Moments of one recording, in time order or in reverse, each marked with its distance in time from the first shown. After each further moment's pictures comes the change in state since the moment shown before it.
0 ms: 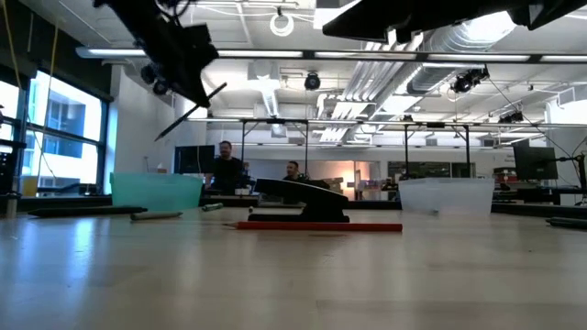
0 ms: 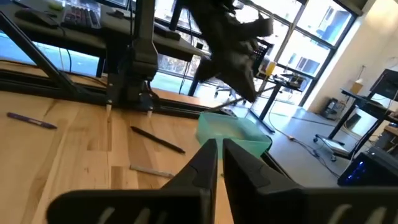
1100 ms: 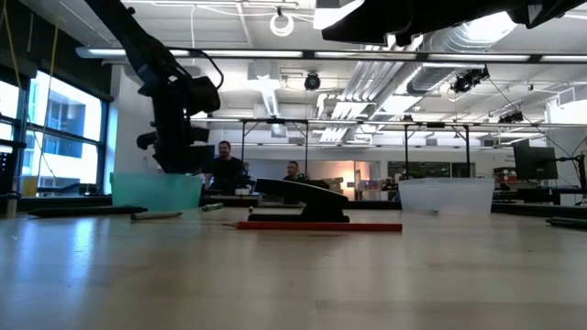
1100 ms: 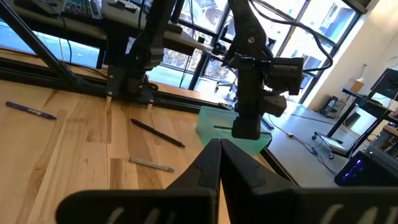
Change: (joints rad) left arm 0.549 0.487 0.036 0.073 0.150 0.154; right arm 0.000 0.000 0.011 -0.049 -0.001 0.000
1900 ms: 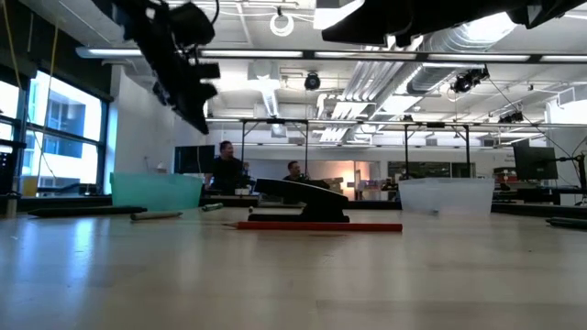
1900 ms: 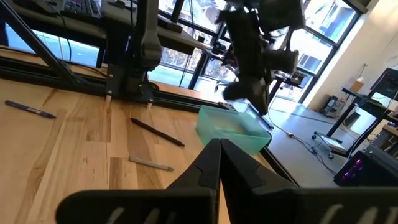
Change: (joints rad) left arm -0.224 -0.331 0.000 -0.040 0.102 0.193; right arm -0.007 0.000 0.000 -0.003 0.000 0.001
